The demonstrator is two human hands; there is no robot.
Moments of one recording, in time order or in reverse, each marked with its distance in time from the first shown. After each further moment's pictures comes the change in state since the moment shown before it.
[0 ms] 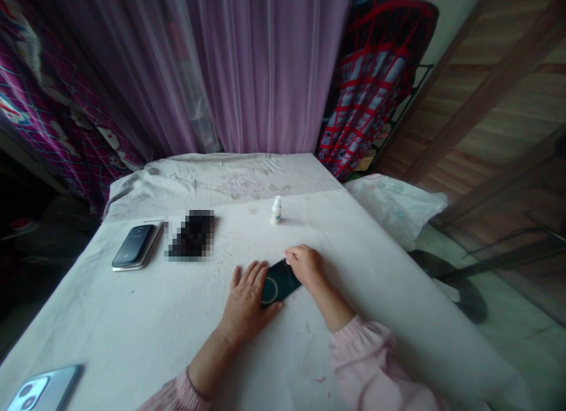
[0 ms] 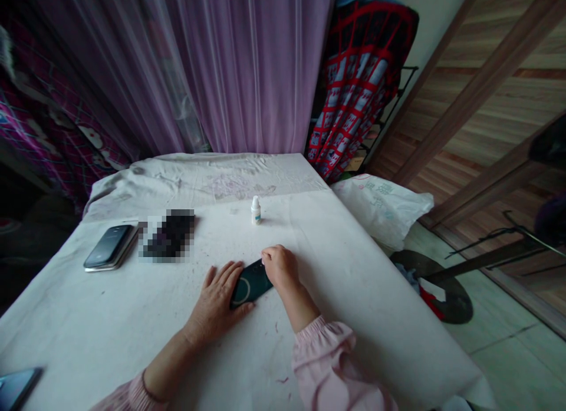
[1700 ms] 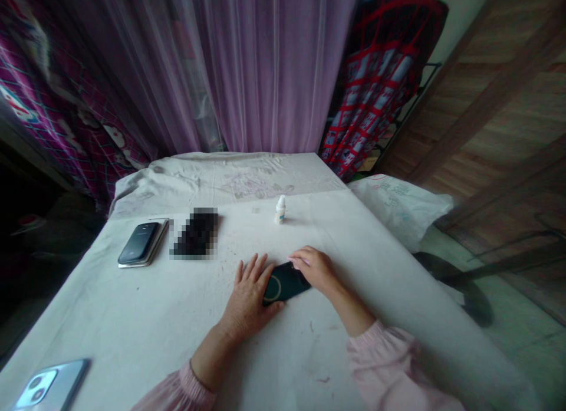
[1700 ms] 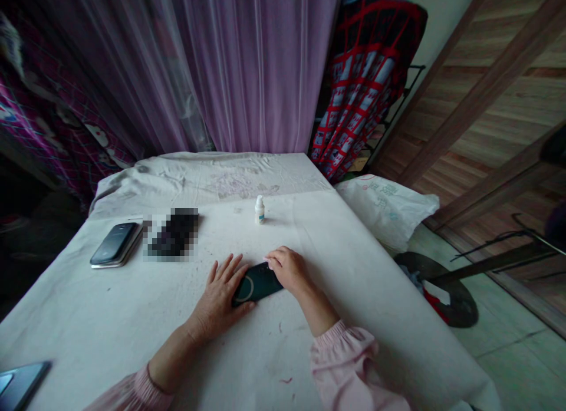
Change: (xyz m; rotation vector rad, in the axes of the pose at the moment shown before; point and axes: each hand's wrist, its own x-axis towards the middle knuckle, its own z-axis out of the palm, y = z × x) left_hand 0.004 -0.004 -0.009 0.013 -0.055 0.018; right_hand -0.004 0.029 0.000 0.214 -0.057 -0.196
